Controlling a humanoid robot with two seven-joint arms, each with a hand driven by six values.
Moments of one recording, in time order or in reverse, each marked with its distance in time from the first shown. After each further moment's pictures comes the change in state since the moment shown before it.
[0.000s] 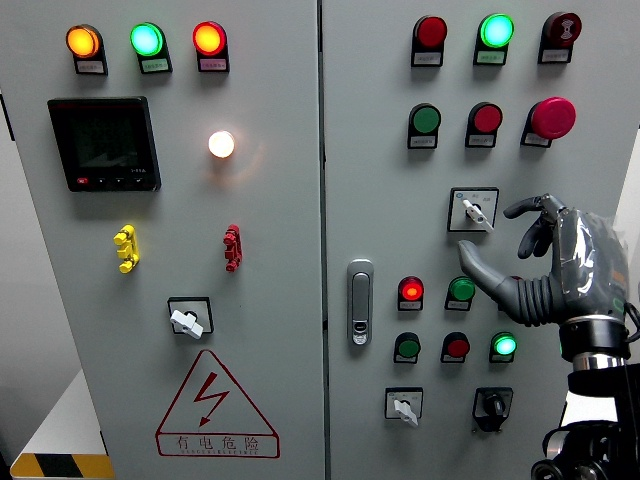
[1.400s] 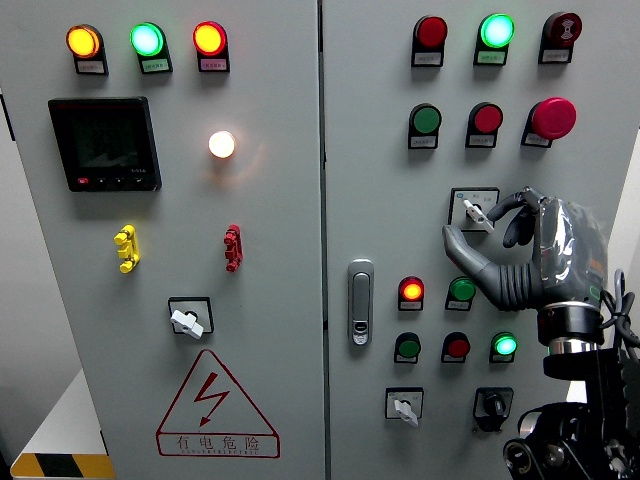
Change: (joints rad) left arm 0.000 0.000 0.000 0.000 0.000 0.000 0.000; right arm 0.070 0.004 -0.038 -0.114 0.008 -0.101 -0.007
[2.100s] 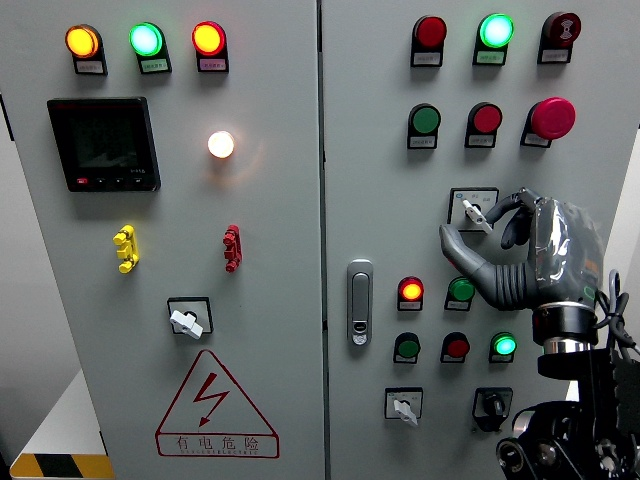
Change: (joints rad) left arm 0.000 0.000 0.000 0.000 0.000 0.000 0.000; right arm 0.009 0.001 -0.015 -0.026 -0.008 -0.029 -0.006
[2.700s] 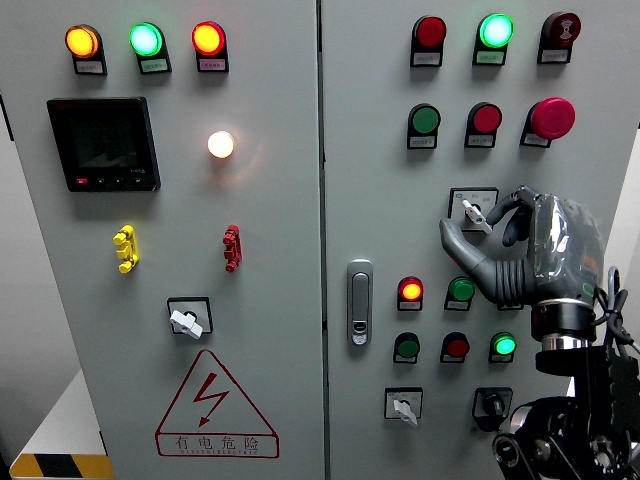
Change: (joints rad) left arm 0.000 0.000 0.000 0.000 0.000 0.000 -0.001; right arm 0.015 0.001 -0.002 -0.024 -0.022 -0.023 0.000
